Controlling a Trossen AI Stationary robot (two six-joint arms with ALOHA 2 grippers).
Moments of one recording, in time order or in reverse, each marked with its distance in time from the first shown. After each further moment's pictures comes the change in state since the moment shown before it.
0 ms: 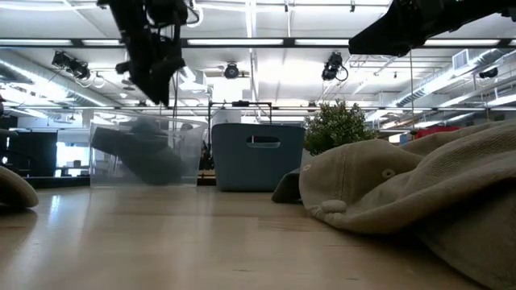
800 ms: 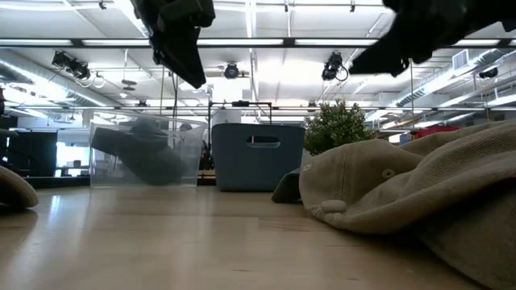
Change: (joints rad) left arm -0.465 0.140 0.063 0.152 0.136 0.000; right arm -0.001 0.110 -0.001 -0.059 -0.184 0.127
